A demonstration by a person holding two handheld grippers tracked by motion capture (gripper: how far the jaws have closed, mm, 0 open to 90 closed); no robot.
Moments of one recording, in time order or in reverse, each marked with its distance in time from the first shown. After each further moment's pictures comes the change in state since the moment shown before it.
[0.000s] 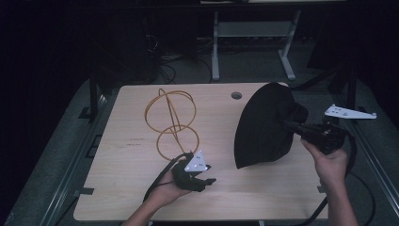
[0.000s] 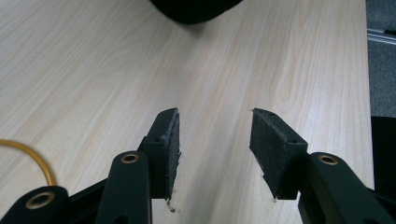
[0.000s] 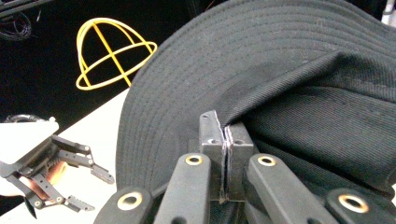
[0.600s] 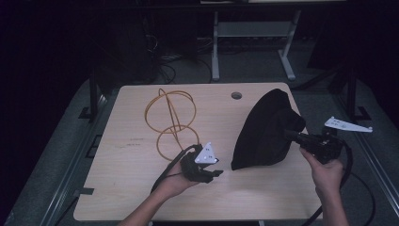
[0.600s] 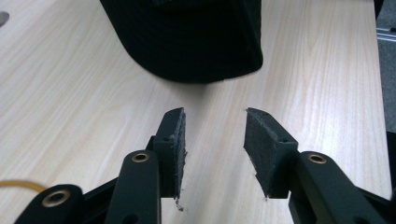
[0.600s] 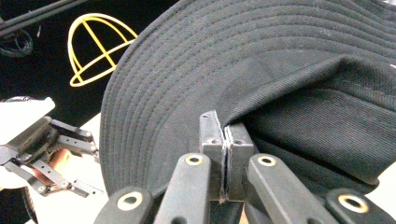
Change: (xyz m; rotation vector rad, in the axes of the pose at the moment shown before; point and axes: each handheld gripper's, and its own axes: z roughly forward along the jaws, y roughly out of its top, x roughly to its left) left arm 0.008 0.029 0.010 0.014 0.001 0.031; right arm -0.013 -0.036 0.002 -0.032 0.003 0.079
